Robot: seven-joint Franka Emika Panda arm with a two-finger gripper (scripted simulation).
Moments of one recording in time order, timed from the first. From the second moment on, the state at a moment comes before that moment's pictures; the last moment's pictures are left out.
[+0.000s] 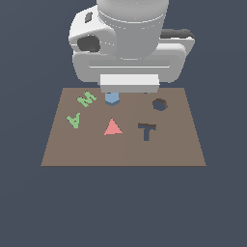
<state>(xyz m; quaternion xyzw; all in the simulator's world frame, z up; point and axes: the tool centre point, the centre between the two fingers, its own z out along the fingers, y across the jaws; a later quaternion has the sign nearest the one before) -0.008 0.009 0.170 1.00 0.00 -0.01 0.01</state>
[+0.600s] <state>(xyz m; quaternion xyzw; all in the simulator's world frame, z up) -0.014 0.009 0.164 1.00 0.04 -0.01 0.01</state>
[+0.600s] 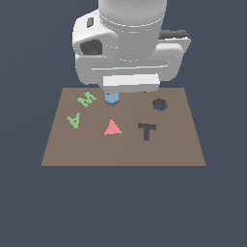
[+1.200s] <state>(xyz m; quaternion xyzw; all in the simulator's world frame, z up) -0.038 0.005 0.137 0.99 0.16 -0.01 0.00</state>
